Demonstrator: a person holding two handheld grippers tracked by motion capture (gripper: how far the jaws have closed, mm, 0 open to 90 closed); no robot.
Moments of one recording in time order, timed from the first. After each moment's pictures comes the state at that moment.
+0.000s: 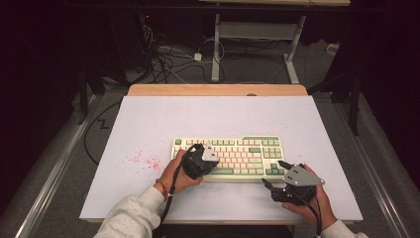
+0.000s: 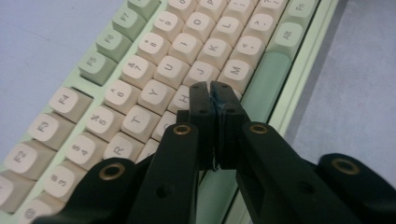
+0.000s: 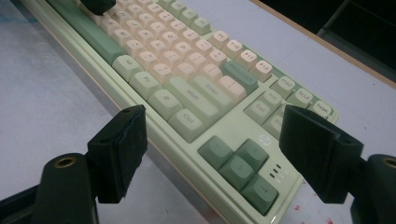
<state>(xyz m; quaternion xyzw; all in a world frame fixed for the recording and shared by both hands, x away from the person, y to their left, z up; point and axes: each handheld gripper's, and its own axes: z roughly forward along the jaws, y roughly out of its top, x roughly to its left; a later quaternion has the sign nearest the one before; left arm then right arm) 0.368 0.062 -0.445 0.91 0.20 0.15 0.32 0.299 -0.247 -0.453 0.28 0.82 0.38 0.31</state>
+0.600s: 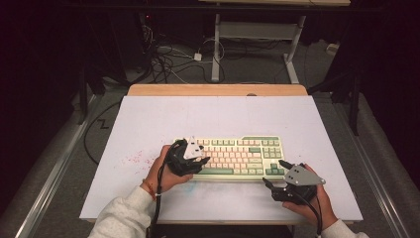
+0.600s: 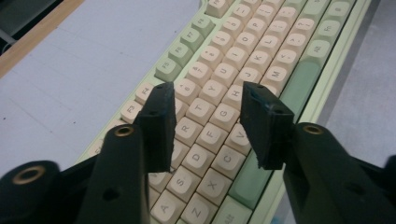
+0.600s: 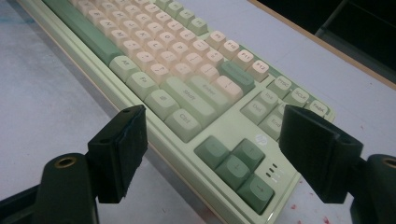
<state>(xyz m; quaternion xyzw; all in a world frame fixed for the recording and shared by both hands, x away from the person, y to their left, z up) 0.359 0.100 -0.430 0.88 0.22 0.22 0.35 0.299 -0.248 -0.452 0.28 0.82 0.38 0.31</state>
